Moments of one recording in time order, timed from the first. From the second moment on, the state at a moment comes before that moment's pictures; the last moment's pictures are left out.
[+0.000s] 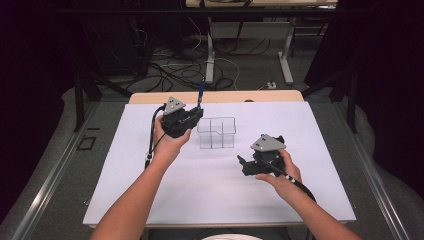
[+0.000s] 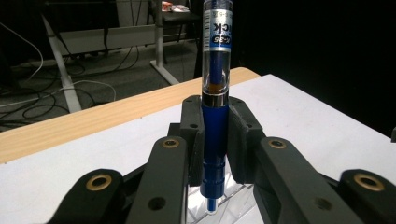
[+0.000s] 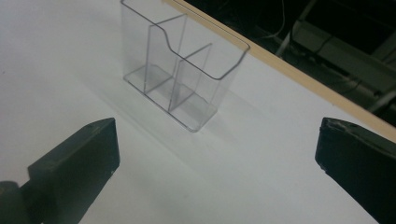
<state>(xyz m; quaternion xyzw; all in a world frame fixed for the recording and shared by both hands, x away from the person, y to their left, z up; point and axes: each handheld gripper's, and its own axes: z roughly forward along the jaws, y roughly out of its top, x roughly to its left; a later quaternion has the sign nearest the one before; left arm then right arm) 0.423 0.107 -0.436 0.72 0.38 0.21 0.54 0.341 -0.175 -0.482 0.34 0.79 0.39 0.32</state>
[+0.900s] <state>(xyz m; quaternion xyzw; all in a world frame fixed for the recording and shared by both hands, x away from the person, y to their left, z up) 0.442 0.089 -0.478 0.73 0.40 0.19 0.52 0.346 -0.198 -0.497 0.44 0.73 0.44 0.28</state>
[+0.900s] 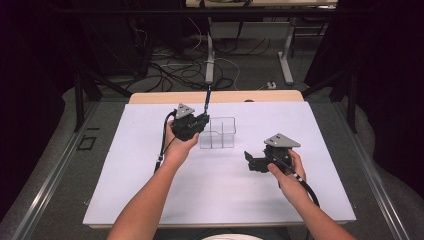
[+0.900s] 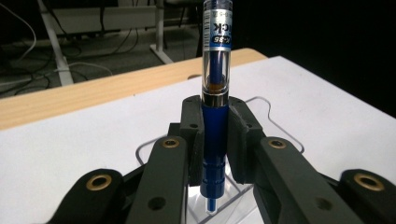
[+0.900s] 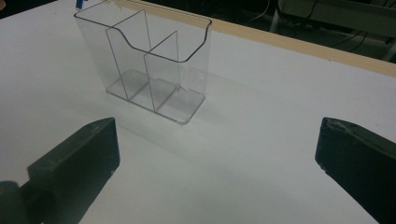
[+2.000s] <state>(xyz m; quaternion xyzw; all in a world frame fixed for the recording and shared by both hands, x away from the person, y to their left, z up) 0.454 0.082 -0.492 0.74 0.41 0.20 0.49 0.347 -0.196 -0.498 0.44 0.74 0.44 0.26</state>
